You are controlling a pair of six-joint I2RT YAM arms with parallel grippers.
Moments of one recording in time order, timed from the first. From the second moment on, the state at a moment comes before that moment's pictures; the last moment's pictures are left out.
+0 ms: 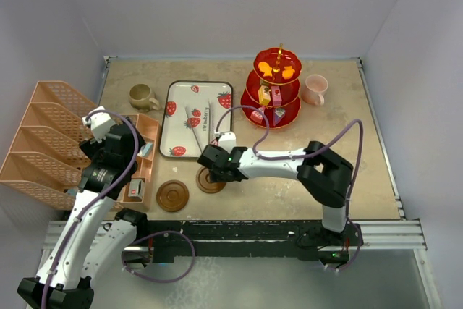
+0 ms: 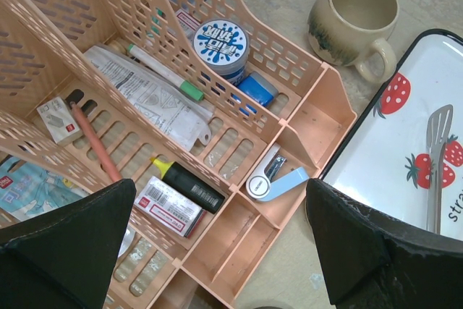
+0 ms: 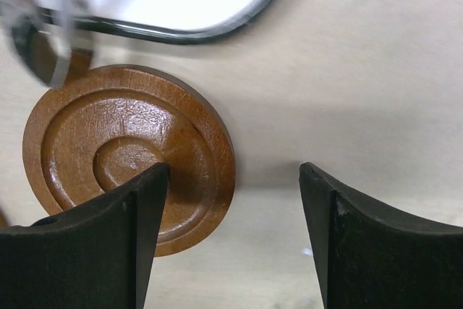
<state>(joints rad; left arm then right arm) -0.26 0.69 0.79 -0.72 -0.79 -0.55 1.13 1.92 1.27 -0.58 0.46 0.91</state>
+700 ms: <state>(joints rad) -0.26 0.68 0.79 -0.72 -0.79 -0.55 0.79 1.66 0.93 -0.47 0.43 0.85</state>
